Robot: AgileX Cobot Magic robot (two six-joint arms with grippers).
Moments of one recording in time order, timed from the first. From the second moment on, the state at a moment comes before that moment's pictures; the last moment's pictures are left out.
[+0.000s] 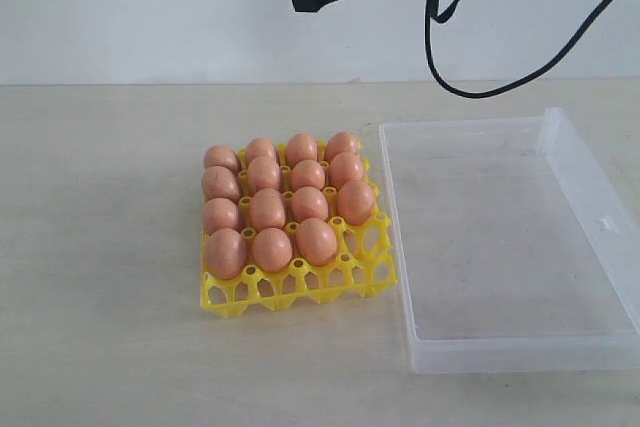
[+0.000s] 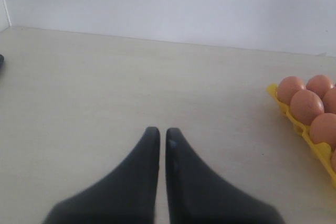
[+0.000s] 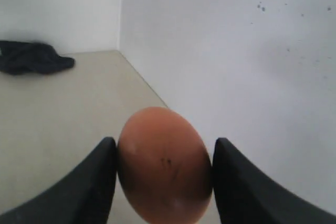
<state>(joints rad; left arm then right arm) 0.10 0.00 0.00 -0.16 0.31 0.11 0.23 1.85 -1.45 1.73 0.67 -2.05</state>
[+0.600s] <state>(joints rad) 0.10 0.00 0.00 -0.16 0.31 0.11 0.23 1.85 -1.45 1.57 1.20 -1.48</state>
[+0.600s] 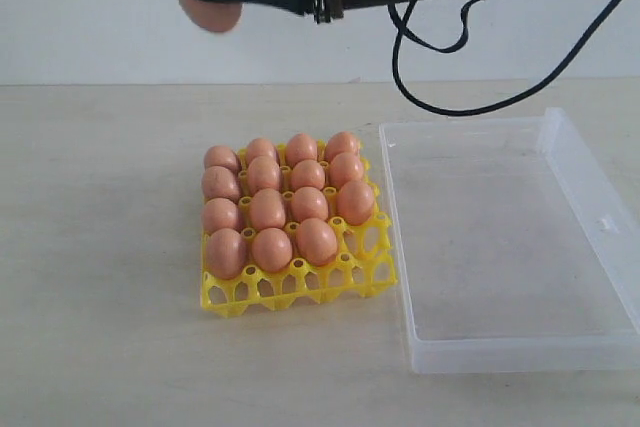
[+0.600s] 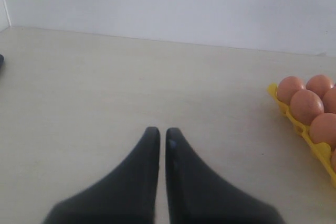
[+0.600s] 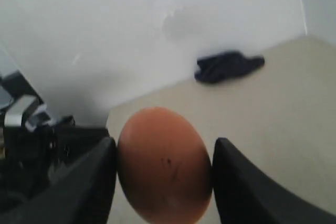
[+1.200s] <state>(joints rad) 0.10 0.00 0.00 -0.16 0.31 0.11 0.23 1.85 -1.45 0.51 0.31 -0.88</state>
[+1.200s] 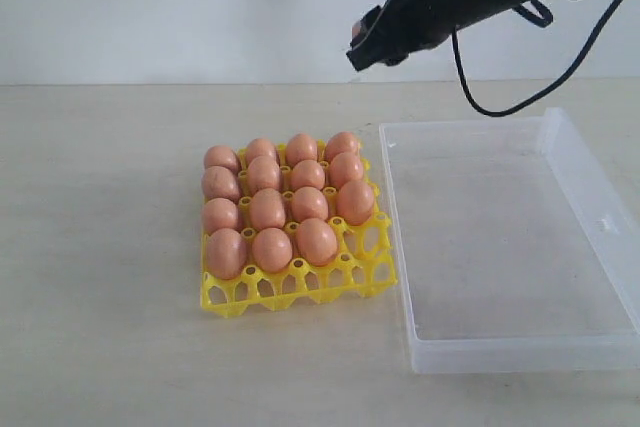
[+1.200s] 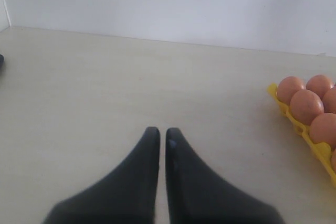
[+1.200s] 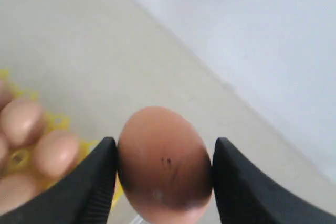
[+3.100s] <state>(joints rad) 0.10 0.00 0.00 -0.16 0.31 0.11 0.24 1.91 -0.63 -0.67 -0.85 0.52</state>
